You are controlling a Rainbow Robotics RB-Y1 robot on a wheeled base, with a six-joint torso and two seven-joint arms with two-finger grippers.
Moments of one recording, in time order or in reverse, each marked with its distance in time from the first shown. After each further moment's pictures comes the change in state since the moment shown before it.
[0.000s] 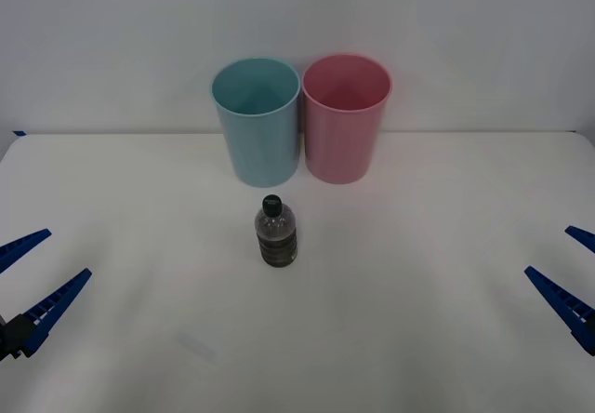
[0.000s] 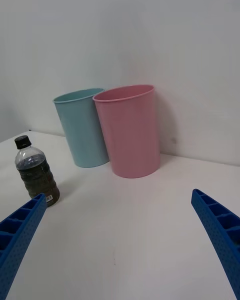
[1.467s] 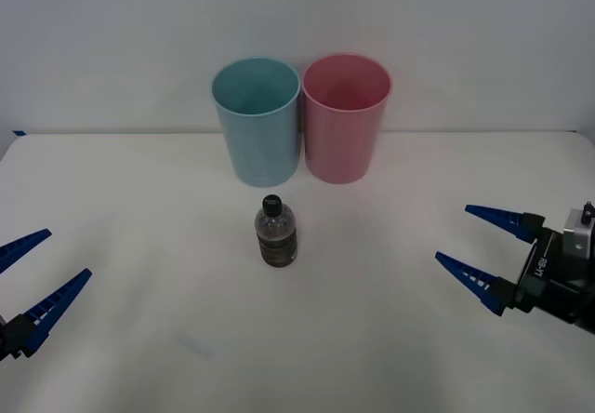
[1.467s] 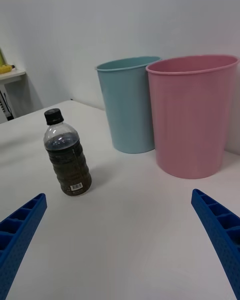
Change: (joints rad) right arm -0.244 -0.104 0.283 0.090 0.152 0.066 -0.023; left arm 0.000 0.000 0.000 0.000 0.000 0.000 0.000
